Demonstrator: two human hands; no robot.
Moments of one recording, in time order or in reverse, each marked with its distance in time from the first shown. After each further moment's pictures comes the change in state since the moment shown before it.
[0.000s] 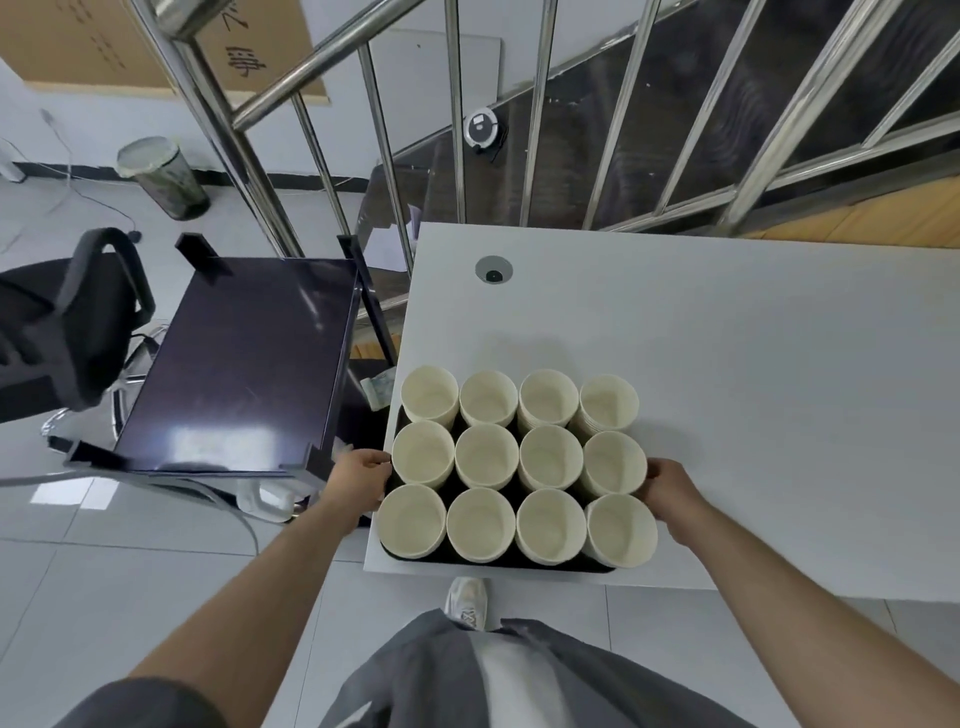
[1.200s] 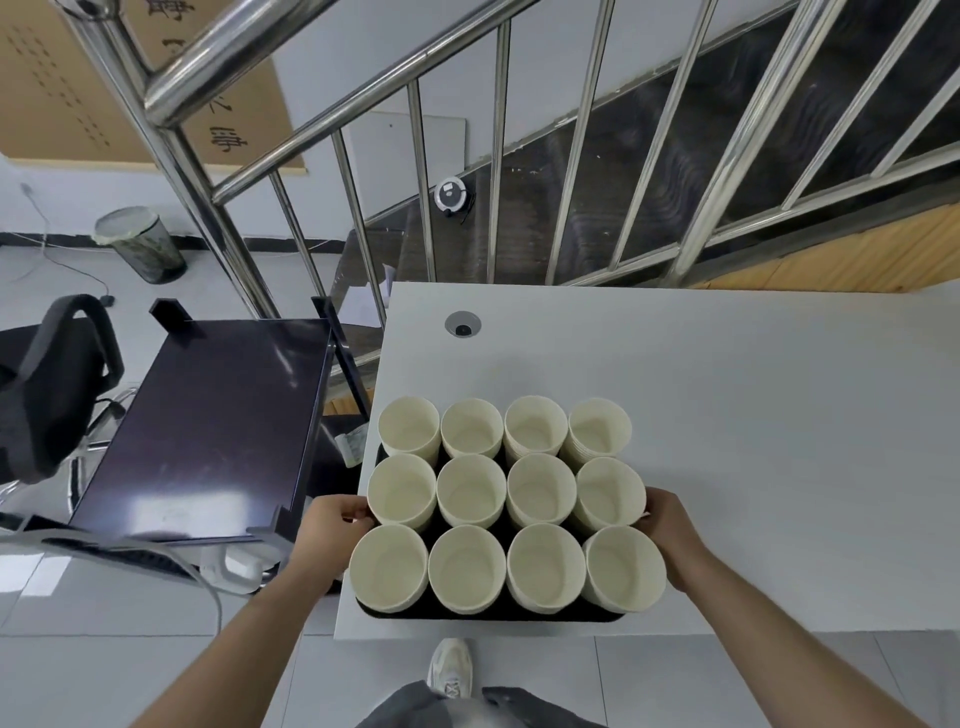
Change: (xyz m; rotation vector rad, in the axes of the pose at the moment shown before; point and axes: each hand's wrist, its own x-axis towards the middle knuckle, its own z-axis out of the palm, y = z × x) left_hand -0.029 0.020 -0.005 0.046 0.021 0.275; right_hand -0.025 -0.007 -0.027 0.064 0.020 -0.316
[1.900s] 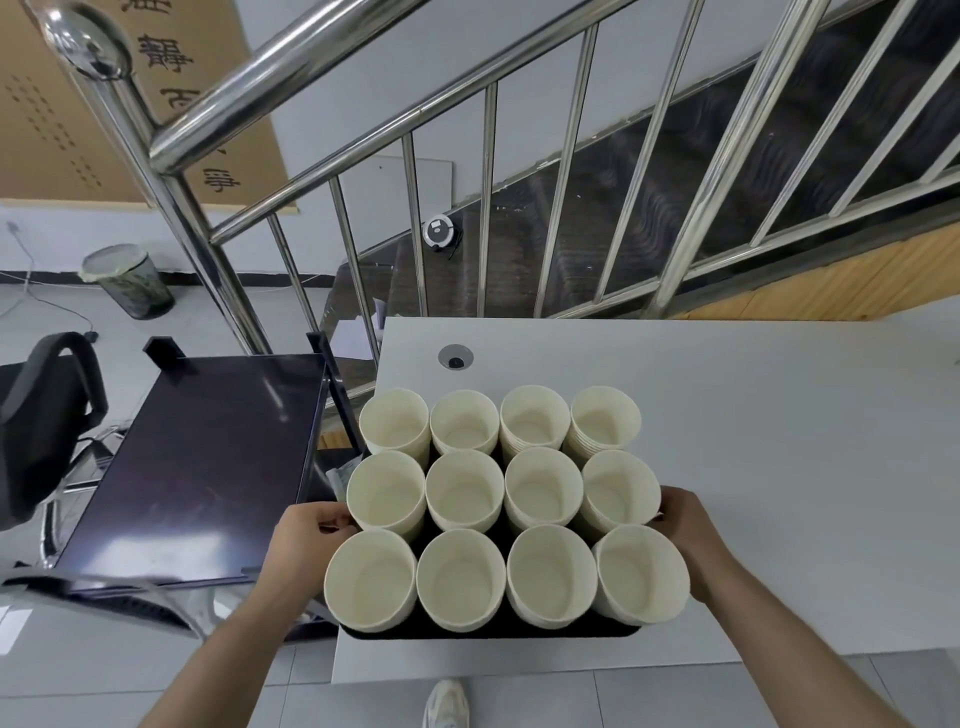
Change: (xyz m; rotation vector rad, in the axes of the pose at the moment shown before) left_hand -0.018 0.040 -0.040 -0.061 0.013 0.087; right_hand -0.023 -0.054 -0.018 -0.024 0.060 -0.129
